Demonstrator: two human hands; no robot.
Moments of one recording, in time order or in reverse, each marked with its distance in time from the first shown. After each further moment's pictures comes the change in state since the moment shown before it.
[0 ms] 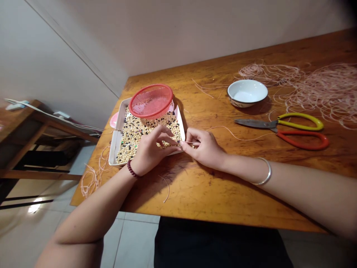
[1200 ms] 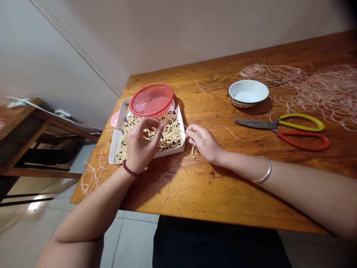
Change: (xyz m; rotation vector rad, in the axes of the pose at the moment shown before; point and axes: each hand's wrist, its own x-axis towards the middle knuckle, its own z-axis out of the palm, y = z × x) left_hand 0.004 0.002 -0.010 0.296 0.334 -0.055; right_hand 0.012 0.013 0.001 0.242 -0.020 0.166
